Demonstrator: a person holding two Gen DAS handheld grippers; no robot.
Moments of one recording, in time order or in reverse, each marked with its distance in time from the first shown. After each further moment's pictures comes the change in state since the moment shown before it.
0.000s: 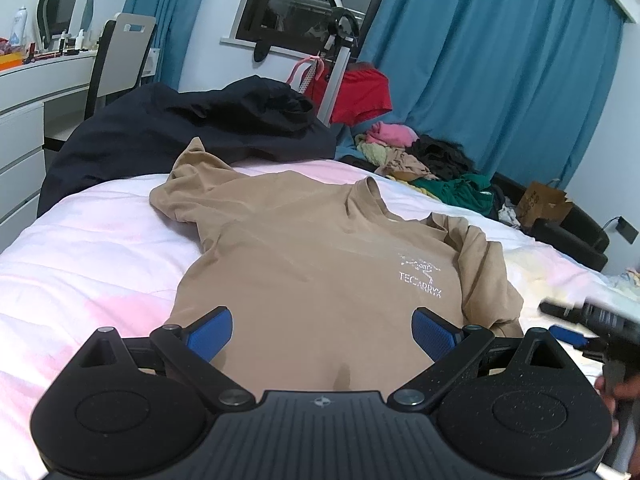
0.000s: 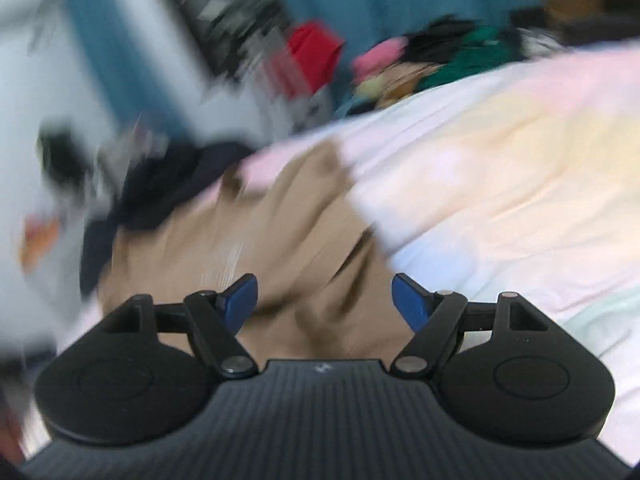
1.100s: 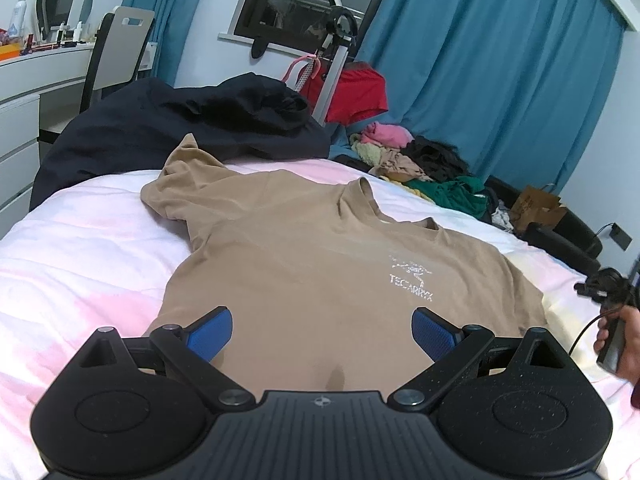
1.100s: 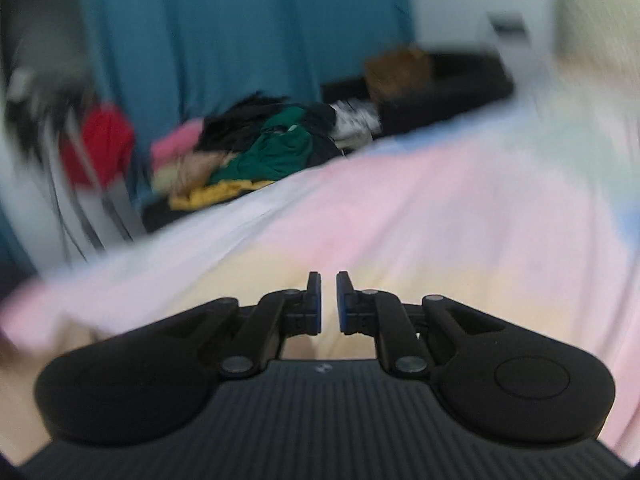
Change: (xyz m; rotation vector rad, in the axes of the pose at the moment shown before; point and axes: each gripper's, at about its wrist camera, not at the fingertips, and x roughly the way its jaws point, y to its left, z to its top) left arm 0.001 -0.002 0.003 -0.027 0.003 -0.030; right arm 0.003 -0.116 0.117 0.083 -0.223 -0.509
